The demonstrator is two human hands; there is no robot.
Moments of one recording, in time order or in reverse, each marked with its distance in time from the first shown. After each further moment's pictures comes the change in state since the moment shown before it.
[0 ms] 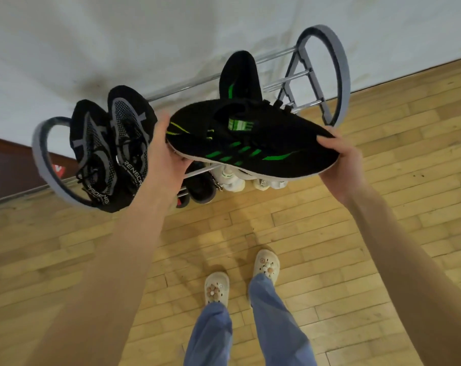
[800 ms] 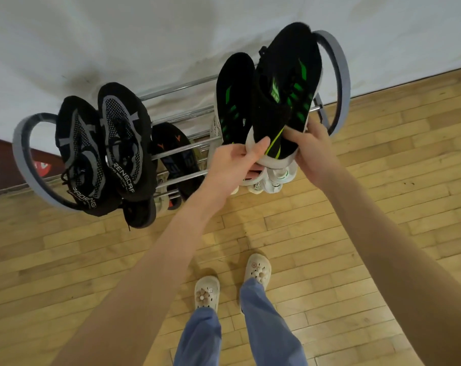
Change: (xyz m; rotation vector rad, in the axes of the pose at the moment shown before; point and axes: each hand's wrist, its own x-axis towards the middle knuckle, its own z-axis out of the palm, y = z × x) left_hand -0.029 -0.045 0.072 0.671 -0.226 0.001; right_hand 0.047 -0.001 0.038 -0.338 0.131 -0.026
